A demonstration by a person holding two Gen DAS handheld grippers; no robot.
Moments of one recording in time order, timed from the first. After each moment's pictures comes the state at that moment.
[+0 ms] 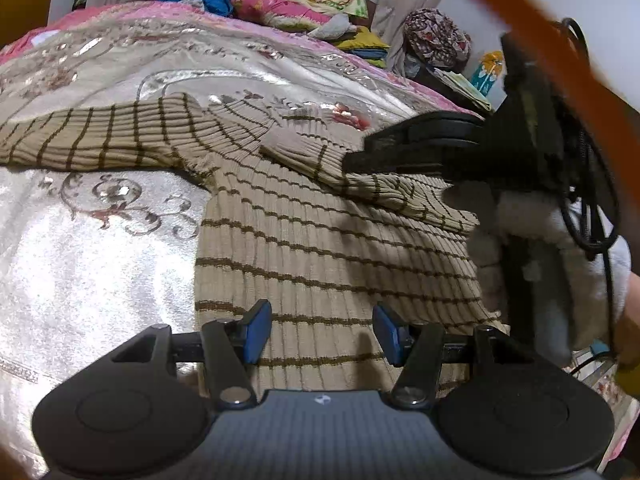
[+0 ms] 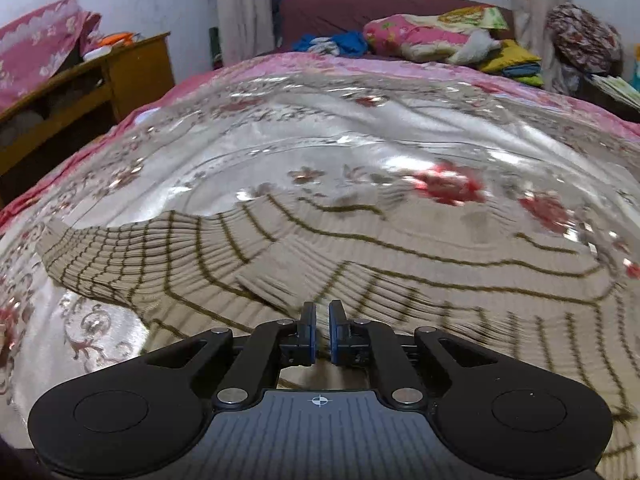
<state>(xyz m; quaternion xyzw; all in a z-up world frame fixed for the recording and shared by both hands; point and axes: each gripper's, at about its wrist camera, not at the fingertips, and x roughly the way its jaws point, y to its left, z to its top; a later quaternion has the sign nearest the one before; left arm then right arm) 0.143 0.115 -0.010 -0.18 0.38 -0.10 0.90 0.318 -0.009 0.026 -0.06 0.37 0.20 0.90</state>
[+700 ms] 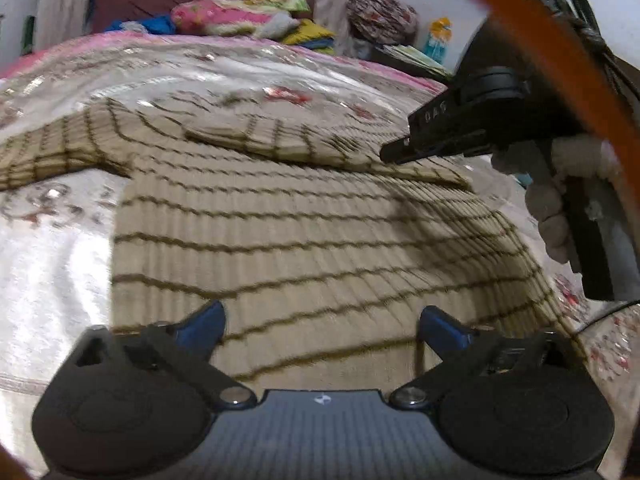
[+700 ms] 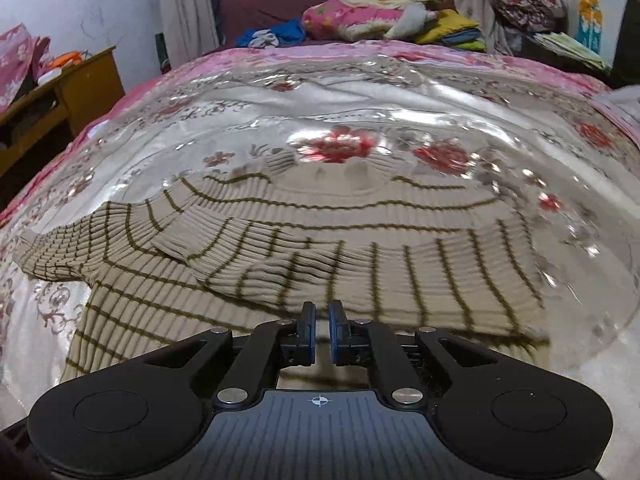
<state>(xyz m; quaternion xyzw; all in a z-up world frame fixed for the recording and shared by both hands) 0.133 0.064 -0.032 -0.09 0.37 -0.15 0.91 0.294 -0.103 0.035 -0.02 0.40 0.14 0.90</state>
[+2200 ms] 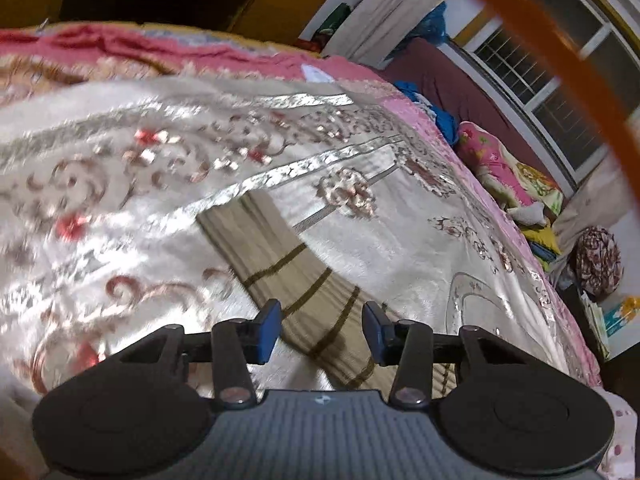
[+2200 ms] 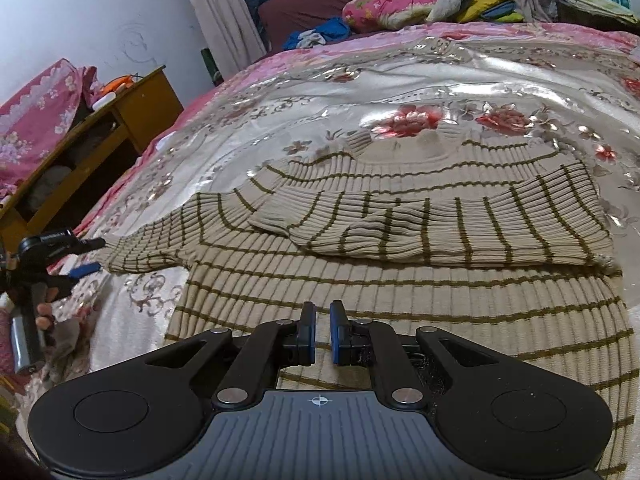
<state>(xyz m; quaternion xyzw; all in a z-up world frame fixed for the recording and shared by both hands) 0.180 0.368 -0.030 -0.40 0.27 0.19 0.86 0.257 -0.091 0.035 0.07 0.41 0.23 0.88</state>
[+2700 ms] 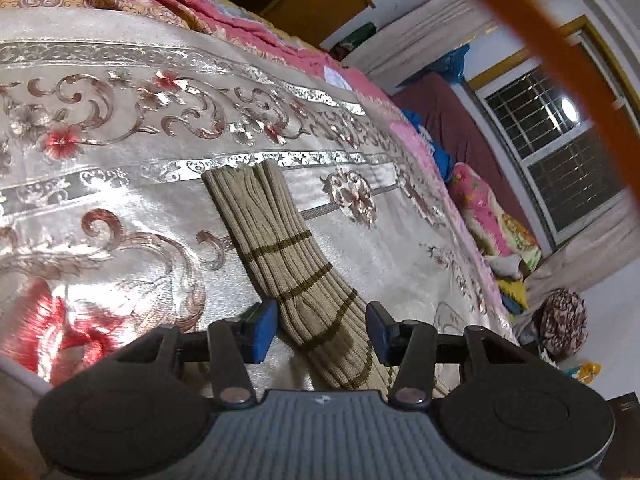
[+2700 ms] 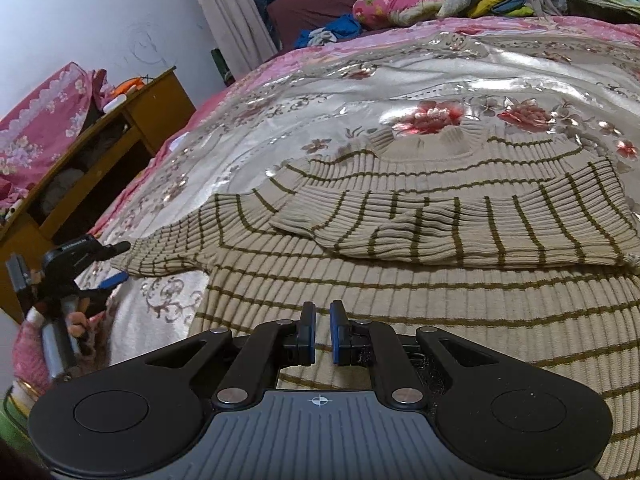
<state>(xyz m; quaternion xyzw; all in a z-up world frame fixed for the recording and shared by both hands) 0.178 0.368 -0.064 -0.49 0.20 0.18 0.83 0.260 -0.076 0.033 0.08 0.41 0.25 0.87</state>
